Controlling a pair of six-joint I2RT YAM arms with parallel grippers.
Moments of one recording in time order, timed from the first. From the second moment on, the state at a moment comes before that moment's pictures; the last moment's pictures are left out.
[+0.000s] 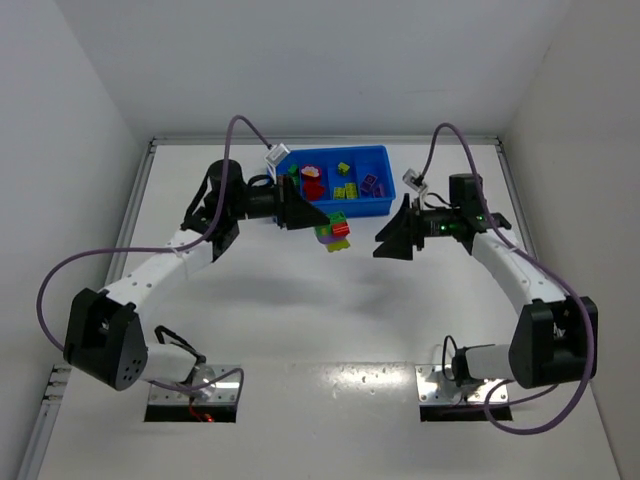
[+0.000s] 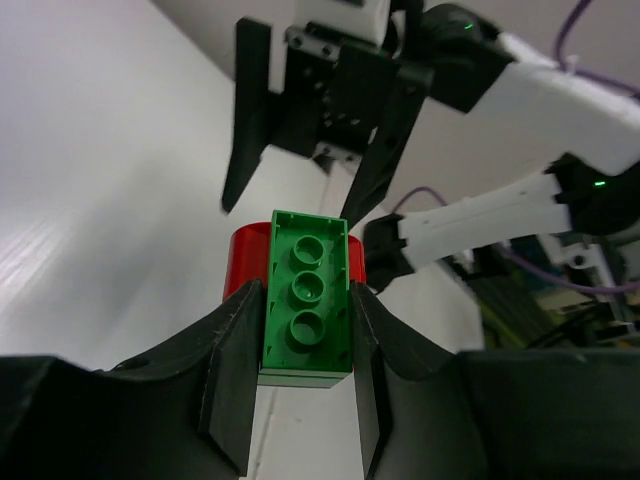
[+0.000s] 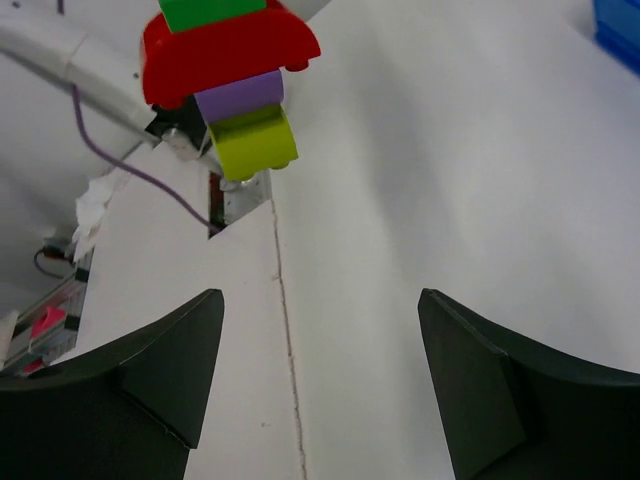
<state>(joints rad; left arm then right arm) -0.41 1.32 1.00 0.20 0.94 -0.64 0.09 1.34 0.90 -0.31 -1.30 -0.15</state>
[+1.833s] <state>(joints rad) -0.35 1.41 0.91 0.76 1.08 -1.14 0.37 1.41 1.04 0.06 -1.27 0.18</state>
